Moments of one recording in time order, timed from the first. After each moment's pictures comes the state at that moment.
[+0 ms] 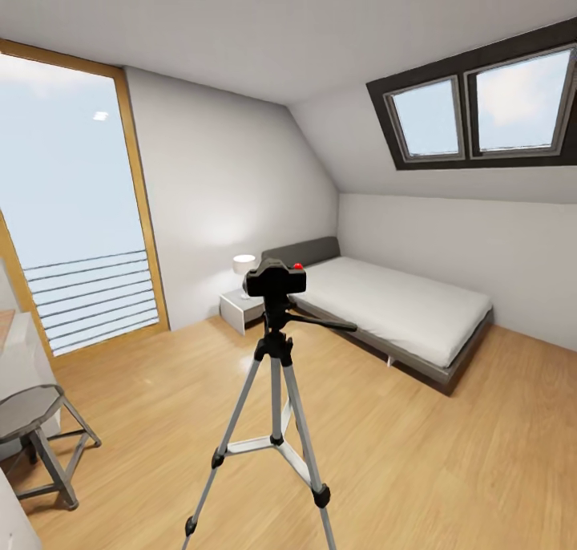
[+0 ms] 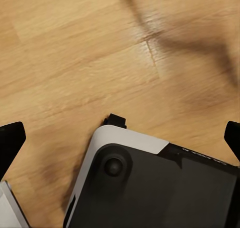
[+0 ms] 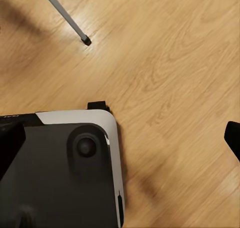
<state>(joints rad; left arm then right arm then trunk) -0.28 0.07 -0.42 0.00 0.77 0.03 0.04 -0.17 -0.11 0.16 0.03 -0.25 -0.13 0.05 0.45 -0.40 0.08</state>
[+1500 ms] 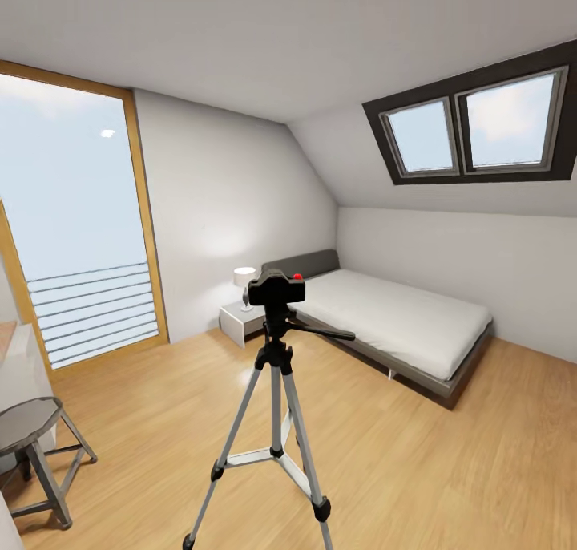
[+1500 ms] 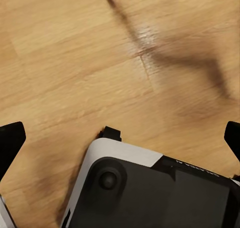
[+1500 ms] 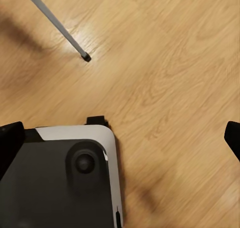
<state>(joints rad) -0.28 0.07 -0.42 0.00 0.77 0.03 0.04 -0.17 -0.12 0.16 0.03 -0.24 -0.13 0.05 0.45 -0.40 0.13</state>
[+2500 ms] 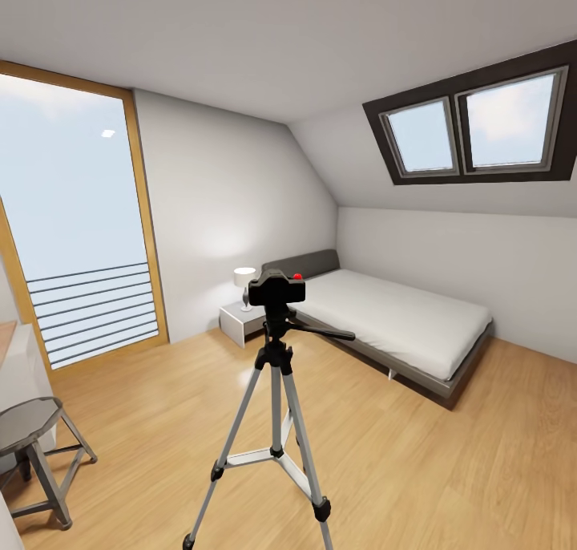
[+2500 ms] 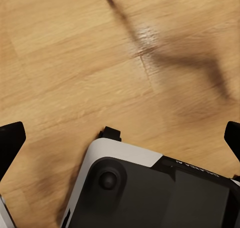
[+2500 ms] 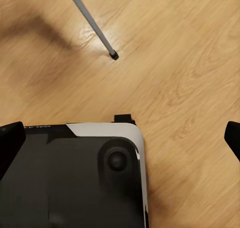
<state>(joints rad) -0.28 0.07 -0.42 0.00 0.77 0.03 0.04 -0.17 -0.05 0.16 0.03 -0.24 -0.13 0.05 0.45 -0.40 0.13</state>
